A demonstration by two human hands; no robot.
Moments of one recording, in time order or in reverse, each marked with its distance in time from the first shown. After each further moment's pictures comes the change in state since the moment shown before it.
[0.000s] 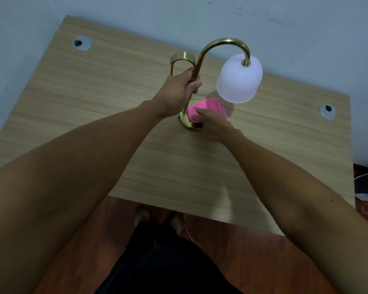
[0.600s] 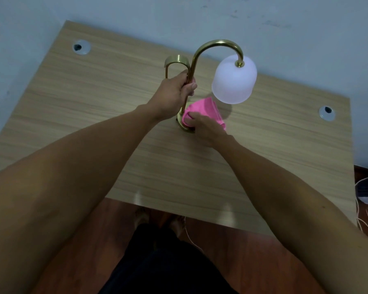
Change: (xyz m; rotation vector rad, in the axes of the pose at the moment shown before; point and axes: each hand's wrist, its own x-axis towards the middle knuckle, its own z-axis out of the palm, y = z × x) left_hand -0.001 0.001 0.005 0.007 0.030 -0.009; right_hand 0.010 0.022 0.024 -0.258 -0.047 -0.104
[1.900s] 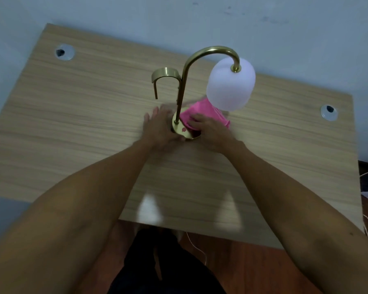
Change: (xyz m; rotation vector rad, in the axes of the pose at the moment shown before) left_hand -0.011 -0.080 0.055 0.353 -0.173 -0.324; right_hand -0.013 0.014 -0.015 0.177 0.189 0.066
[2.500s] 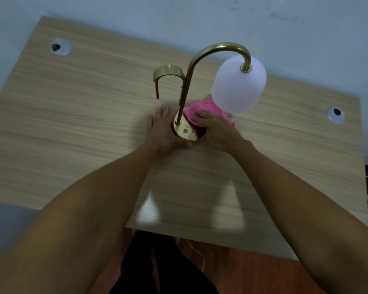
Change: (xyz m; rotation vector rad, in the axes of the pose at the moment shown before) left_hand 0.013 -0.012 0.027 -0.021 -0.024 0.003; right_hand 0.018 0.023 0.008 0.071 0.004 -0.033
